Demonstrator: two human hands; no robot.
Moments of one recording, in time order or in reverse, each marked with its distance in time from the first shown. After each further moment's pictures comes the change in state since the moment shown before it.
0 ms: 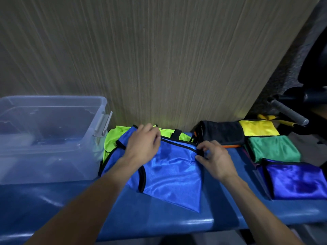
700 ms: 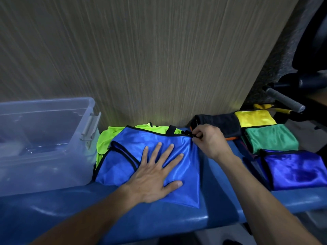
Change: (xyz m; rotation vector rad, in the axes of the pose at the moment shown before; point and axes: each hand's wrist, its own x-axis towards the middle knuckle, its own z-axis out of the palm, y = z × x) left_hand -0.068 0.038 0.028 0.199 -0.473 0.283; right_hand 0.043 -0.009 -0.008 -0.088 0.010 -0.027
